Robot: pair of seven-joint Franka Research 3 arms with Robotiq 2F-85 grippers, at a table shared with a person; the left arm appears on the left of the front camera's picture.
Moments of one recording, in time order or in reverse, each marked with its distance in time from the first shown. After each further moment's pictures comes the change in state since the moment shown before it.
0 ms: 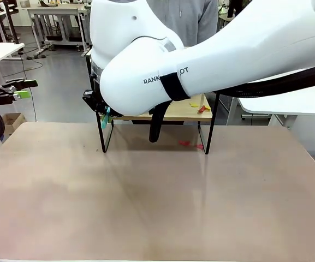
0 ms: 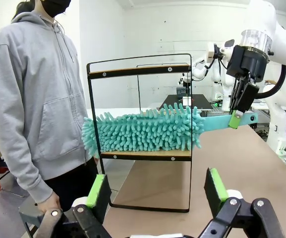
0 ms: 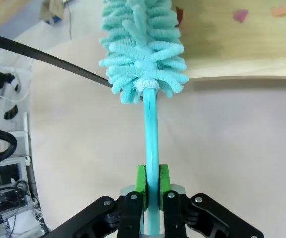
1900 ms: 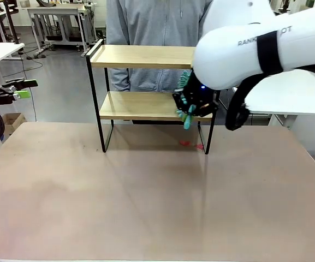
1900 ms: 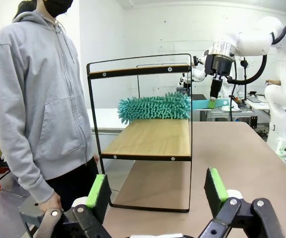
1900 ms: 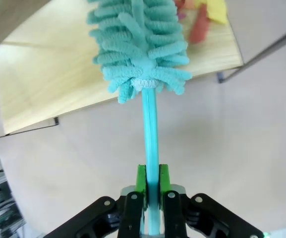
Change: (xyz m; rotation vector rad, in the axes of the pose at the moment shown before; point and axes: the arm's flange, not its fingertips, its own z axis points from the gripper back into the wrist) left arm 0.000 0.000 0.000 0.000 0.000 0.000; right arm 0.065 -0.221 0.048 -0.106 0.096 -0.171
